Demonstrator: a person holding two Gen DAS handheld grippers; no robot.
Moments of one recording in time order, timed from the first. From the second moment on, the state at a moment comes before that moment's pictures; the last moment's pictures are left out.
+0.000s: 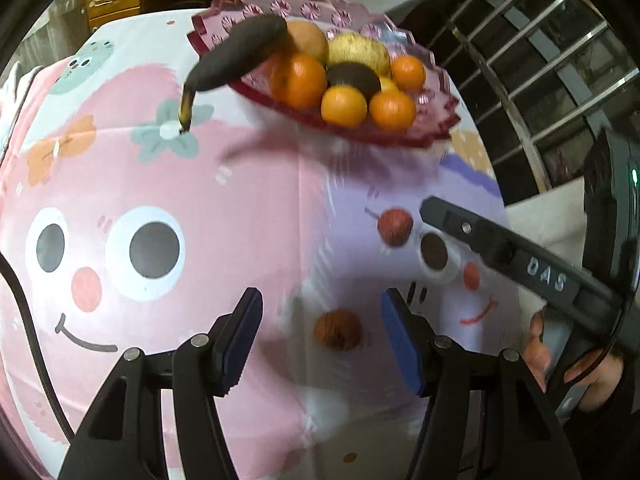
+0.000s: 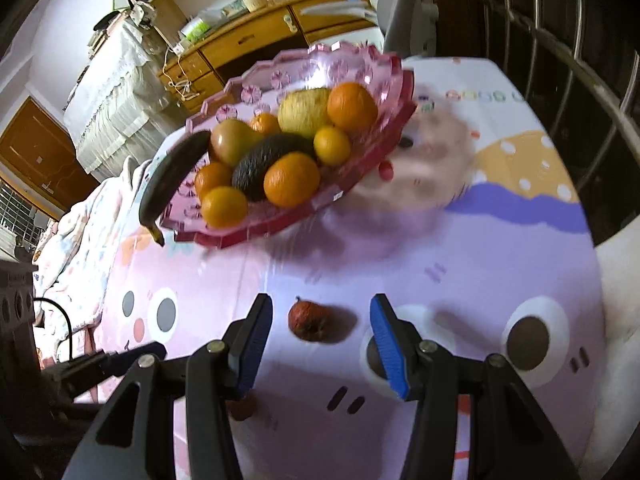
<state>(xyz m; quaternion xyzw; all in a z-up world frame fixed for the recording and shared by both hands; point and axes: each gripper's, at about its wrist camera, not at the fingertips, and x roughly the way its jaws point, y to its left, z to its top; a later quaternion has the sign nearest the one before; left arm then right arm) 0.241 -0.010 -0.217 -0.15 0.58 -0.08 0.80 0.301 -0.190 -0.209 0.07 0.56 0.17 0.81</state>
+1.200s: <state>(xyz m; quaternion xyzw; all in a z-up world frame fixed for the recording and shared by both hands) 0.230 -0.040 -0.250 -0.13 0.57 -0.14 0.80 0.309 -0.165 -0.241 0.06 0.61 0.15 0.78</state>
